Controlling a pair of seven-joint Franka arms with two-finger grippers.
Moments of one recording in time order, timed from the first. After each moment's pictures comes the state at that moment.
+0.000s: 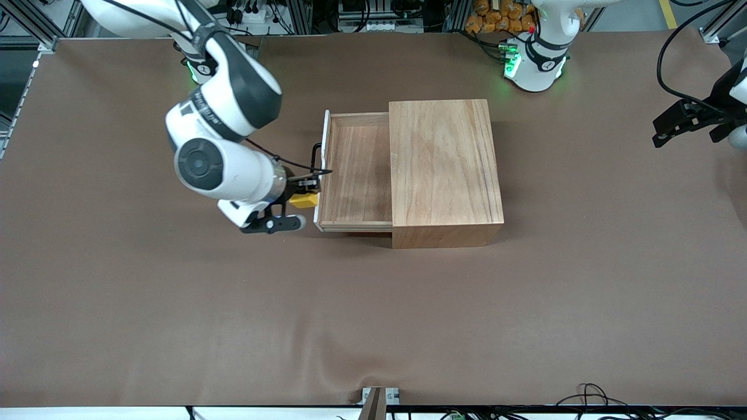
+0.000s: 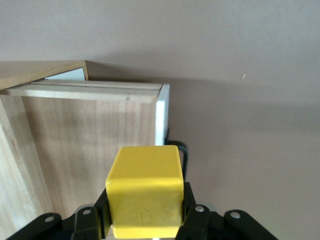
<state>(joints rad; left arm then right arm) 0.05 -0.08 -0.10 -1.61 0.06 1.57 -0.10 0.19 0.47 0.40 -1.46 0.14 1.74 0.53</state>
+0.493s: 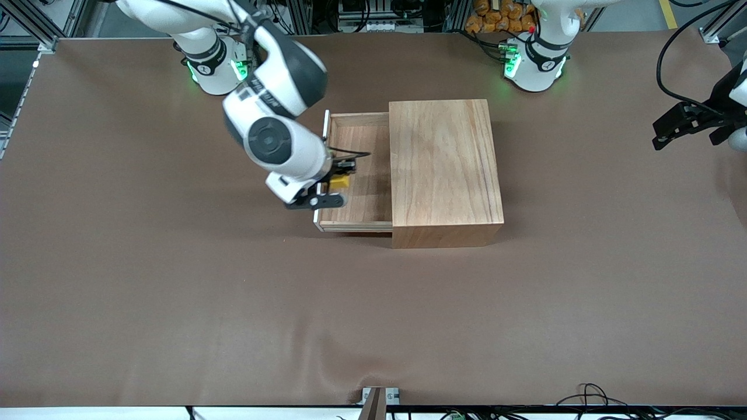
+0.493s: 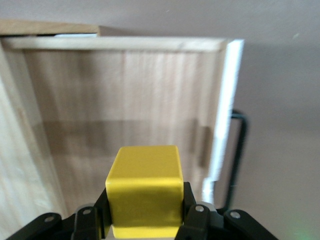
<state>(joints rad) 0.05 -0.08 -0.10 -1.61 0.06 1.58 -0.10 0.34 0.47 0.40 -1.55 0.14 1.86 0.68</state>
